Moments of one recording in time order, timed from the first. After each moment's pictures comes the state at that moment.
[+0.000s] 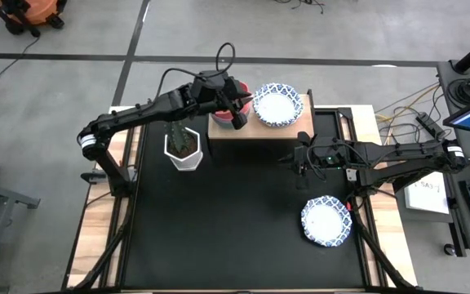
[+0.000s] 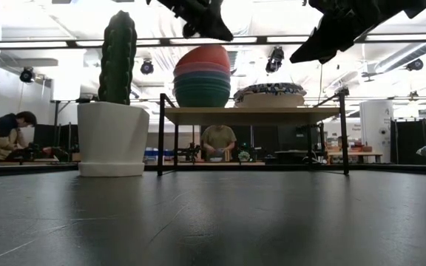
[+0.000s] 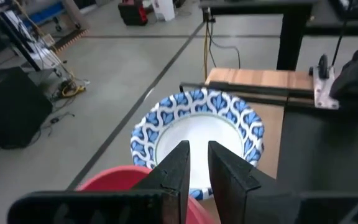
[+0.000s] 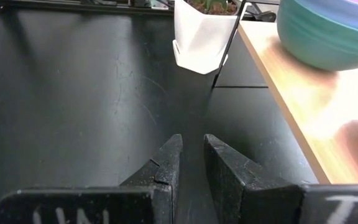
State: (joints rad) left arm 0.37 1.68 1.66 -0.34 -0.12 0.18; right arm -0.05 0.96 0.71 -0.23 0.07 -0.08
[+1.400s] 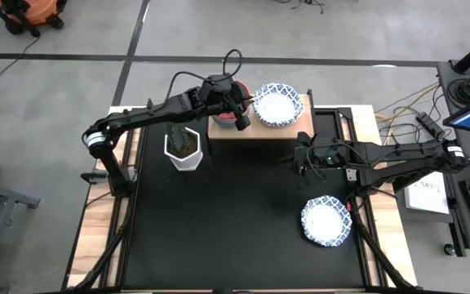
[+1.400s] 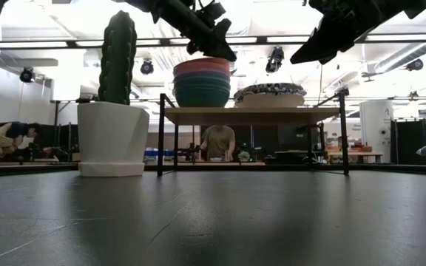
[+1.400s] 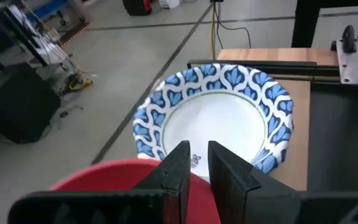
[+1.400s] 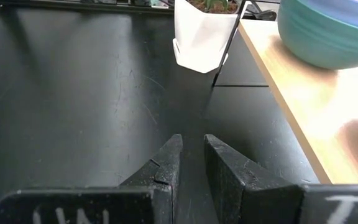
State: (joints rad) left arm 0.39 1.74 1.59 -0.24 -0.13 0.23; right arm -0.05 0.96 0.71 -0.23 0.07 -0.08
